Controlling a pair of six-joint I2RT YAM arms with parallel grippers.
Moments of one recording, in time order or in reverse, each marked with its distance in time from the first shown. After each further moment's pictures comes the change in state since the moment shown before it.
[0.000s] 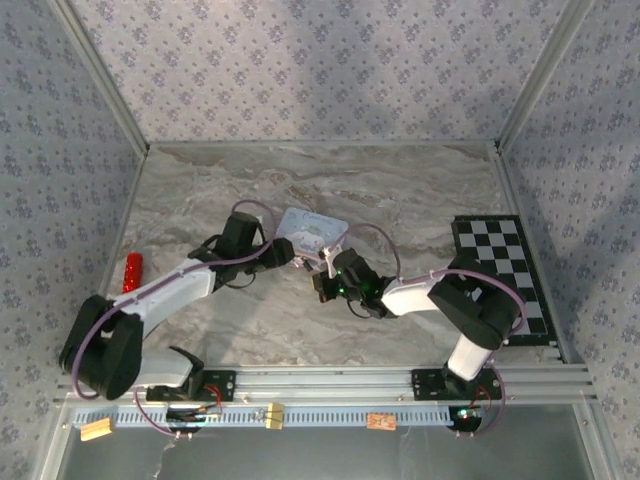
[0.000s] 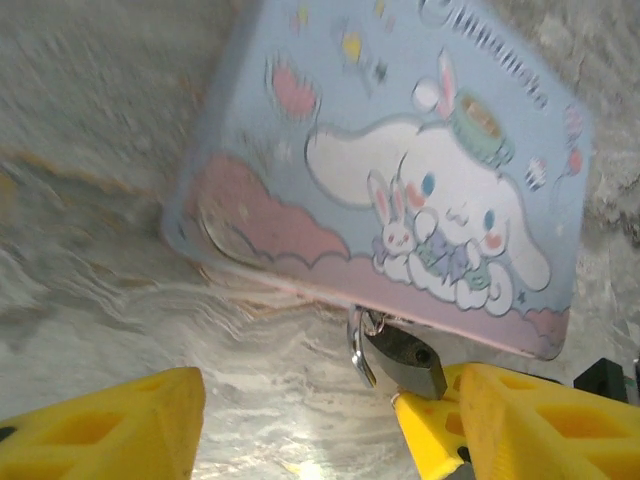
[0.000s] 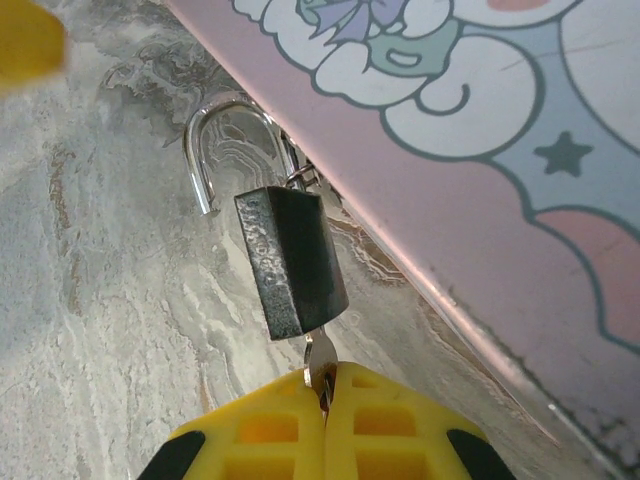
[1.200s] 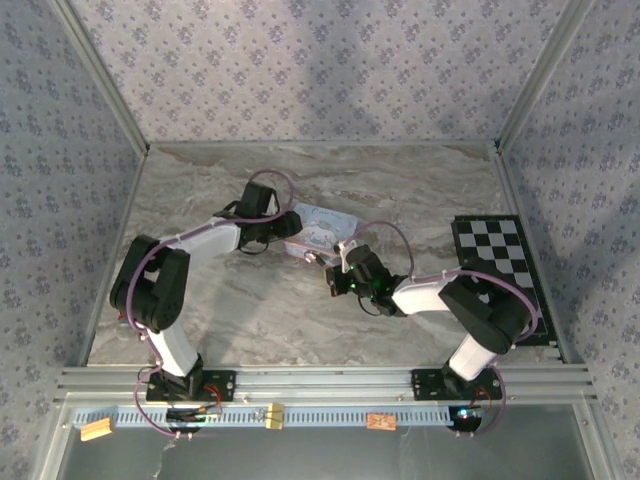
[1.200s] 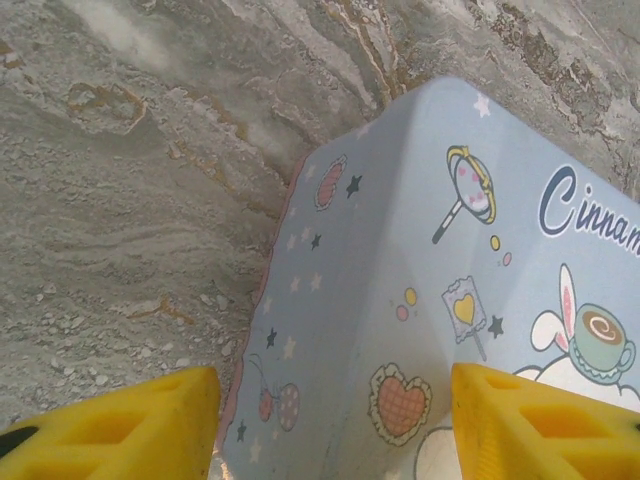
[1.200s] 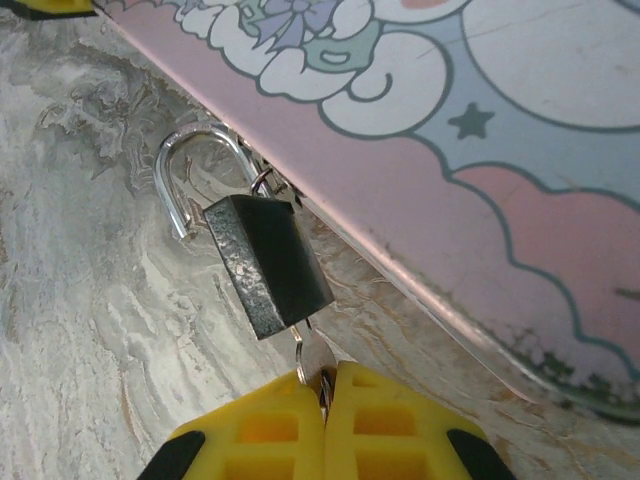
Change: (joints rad) left arm 0.077 0.434 0.304 0.051 0.035 0.066; right arm -0.079 -0.055 -0.058 -0.002 0.014 0.018
